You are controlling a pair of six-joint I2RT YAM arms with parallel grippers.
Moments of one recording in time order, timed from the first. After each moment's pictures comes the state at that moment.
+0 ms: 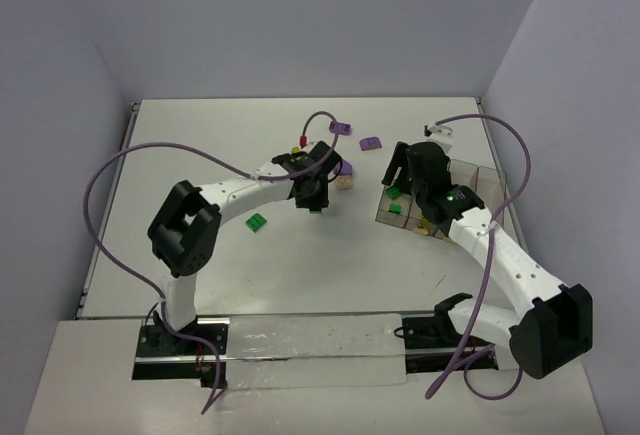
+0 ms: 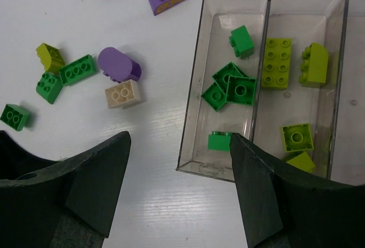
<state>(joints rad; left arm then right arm) -0.83 1.95 1.50 -0.65 -0.25 -0.71 0.40 1.11 0.88 -0.36 0.36 0.54</state>
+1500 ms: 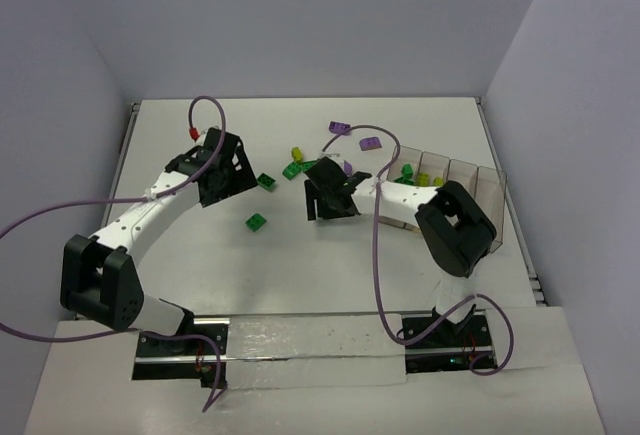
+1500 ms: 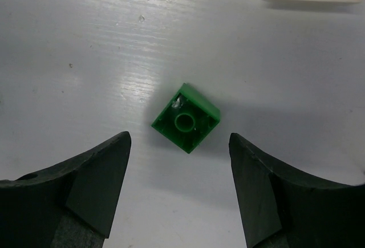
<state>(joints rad) -0.42 1.44 1.13 -0.70 -0.28 -0.70 0.75 1.83 1.17 -0.37 0.20 0.59</state>
